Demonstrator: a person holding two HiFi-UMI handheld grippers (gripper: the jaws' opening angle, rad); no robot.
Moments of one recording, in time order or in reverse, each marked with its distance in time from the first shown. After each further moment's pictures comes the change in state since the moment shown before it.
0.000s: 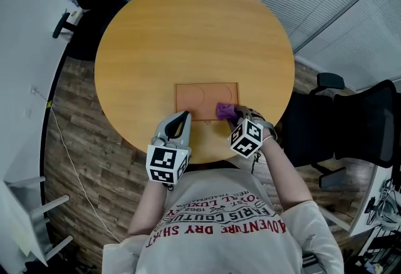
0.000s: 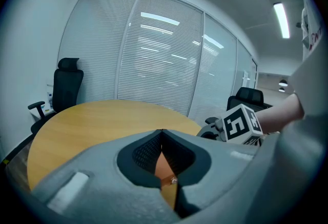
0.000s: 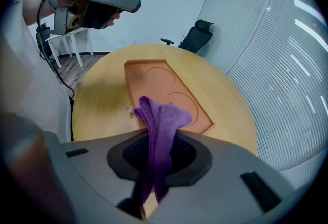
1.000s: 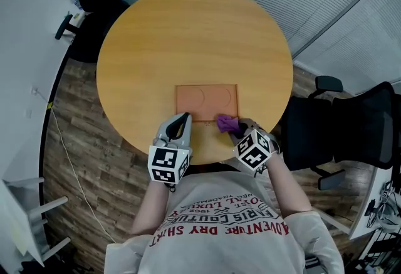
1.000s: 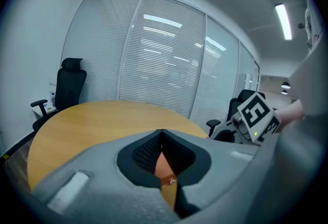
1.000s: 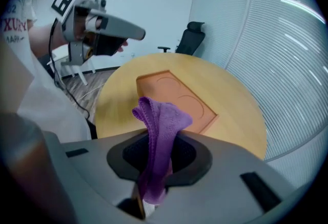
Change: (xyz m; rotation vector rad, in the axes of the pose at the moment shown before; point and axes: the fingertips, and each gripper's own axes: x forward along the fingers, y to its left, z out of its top) left arm -0.005 -0.003 -0.003 -0.023 -0.023 0.024; right arm -0.045 0.029 0.002 0.155 -0.074 0.091
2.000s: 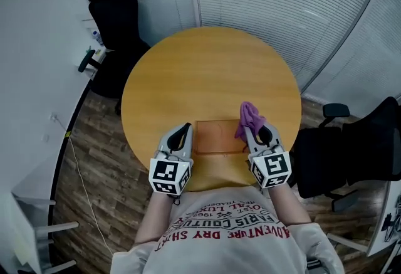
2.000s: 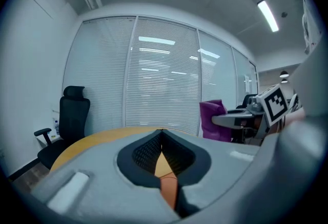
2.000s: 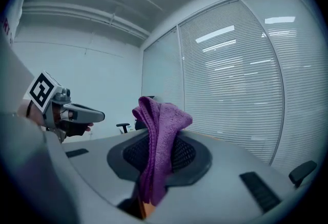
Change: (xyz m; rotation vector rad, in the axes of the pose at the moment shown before) left arm -0.037 0.041 0.096 0.126 -0.200 0.047; right arm -0.136 -0.081 0.140 0.399 -0.821 -0.402
